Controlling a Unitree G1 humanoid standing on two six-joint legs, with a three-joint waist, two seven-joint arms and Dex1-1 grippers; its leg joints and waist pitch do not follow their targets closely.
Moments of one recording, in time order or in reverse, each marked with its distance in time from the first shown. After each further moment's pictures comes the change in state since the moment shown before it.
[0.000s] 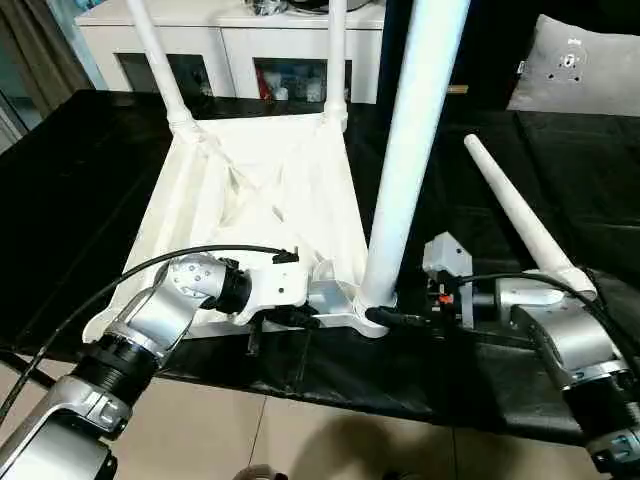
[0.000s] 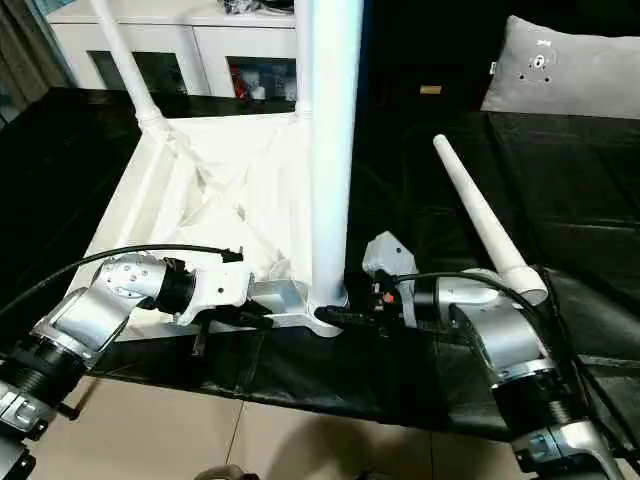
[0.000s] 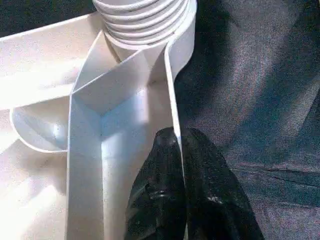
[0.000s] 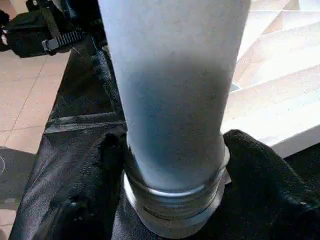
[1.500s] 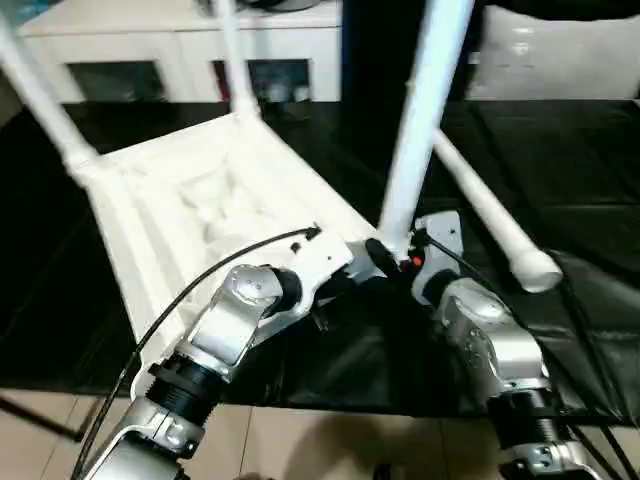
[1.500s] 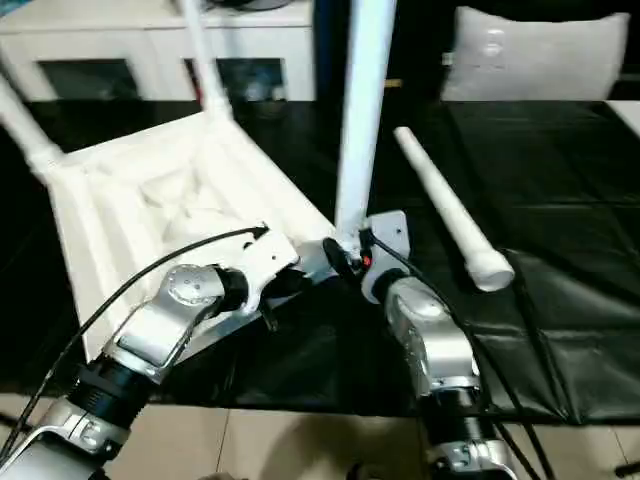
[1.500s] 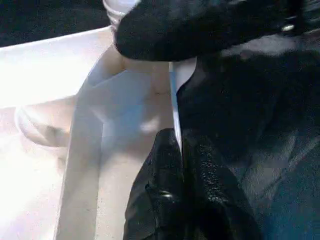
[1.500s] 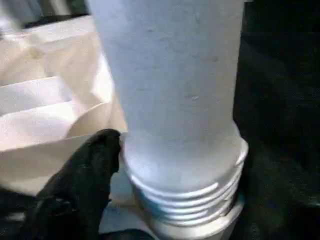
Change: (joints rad) left arm 0.052 -0.267 0.090 -0.119 0.044 0.404 0.440; right arm 0.076 0.338 -0.210 -0.037 -0.056 0.120 -0.697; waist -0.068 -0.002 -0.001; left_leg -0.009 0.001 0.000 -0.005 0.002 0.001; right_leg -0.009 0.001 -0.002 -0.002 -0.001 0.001
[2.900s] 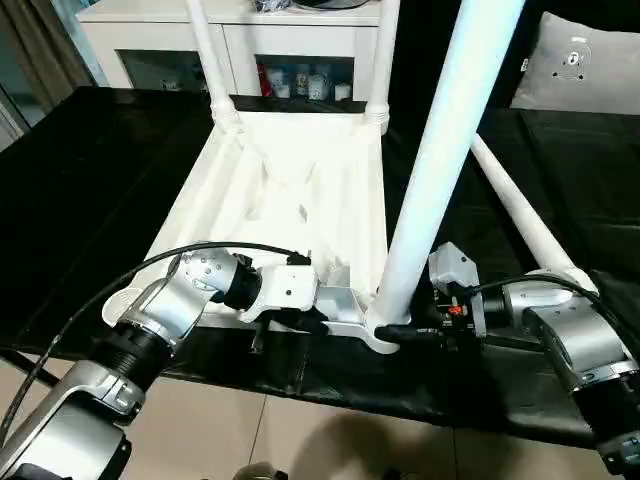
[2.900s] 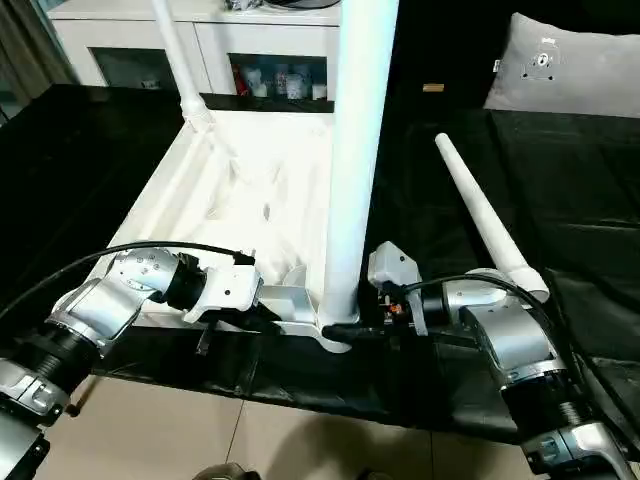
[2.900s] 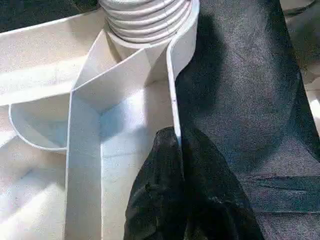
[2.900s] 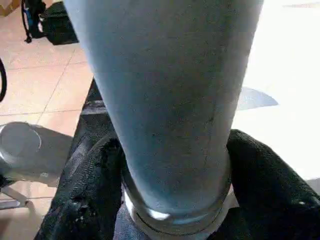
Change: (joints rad) left arm -0.119 0.230 -0.110 0.228 -0.047 -0.528 -0.530; right arm -0.068 -0.385 0.218 0.012 0.064 -0.117 0.825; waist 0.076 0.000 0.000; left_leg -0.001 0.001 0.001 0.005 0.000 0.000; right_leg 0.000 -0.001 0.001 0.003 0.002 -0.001
